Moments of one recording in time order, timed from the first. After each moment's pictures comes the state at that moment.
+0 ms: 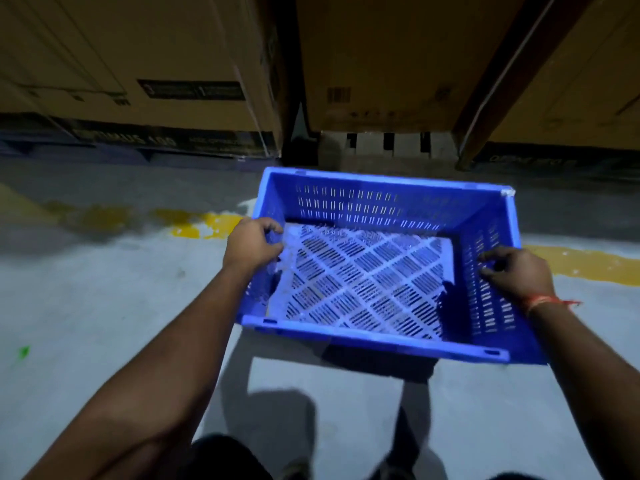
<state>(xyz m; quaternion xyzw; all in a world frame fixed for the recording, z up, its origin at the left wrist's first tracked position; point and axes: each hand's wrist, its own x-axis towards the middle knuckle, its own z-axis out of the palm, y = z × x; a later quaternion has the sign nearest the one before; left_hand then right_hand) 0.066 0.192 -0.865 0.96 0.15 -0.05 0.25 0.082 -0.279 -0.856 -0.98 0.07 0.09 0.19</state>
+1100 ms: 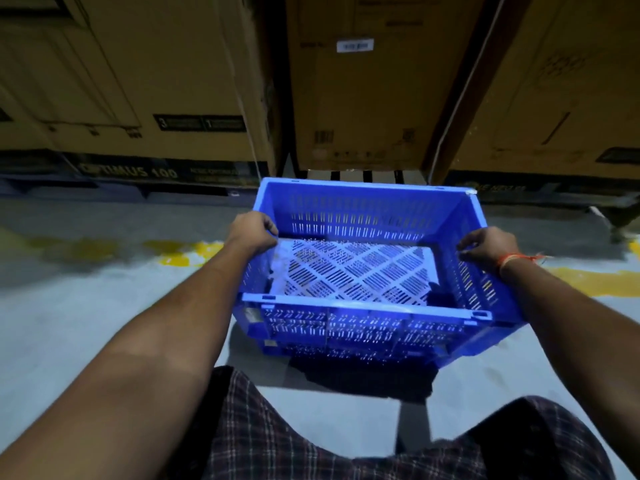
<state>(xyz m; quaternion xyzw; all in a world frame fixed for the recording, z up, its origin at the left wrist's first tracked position) 0.062 0.194 -0.867 0.96 0.13 -0.02 0.25 0.077 -0.272 -0.854 -0.97 0.10 0.08 0.20</state>
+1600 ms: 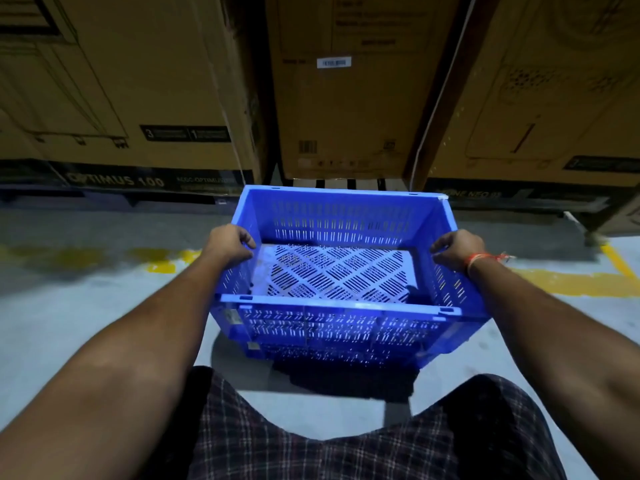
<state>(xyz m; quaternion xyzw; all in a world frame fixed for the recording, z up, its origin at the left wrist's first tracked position) 0.042 0.194 -0.866 0.97 0.12 -0.03 0.22 0.066 -0.269 -0.845 -0.97 0.11 0.08 0.22</state>
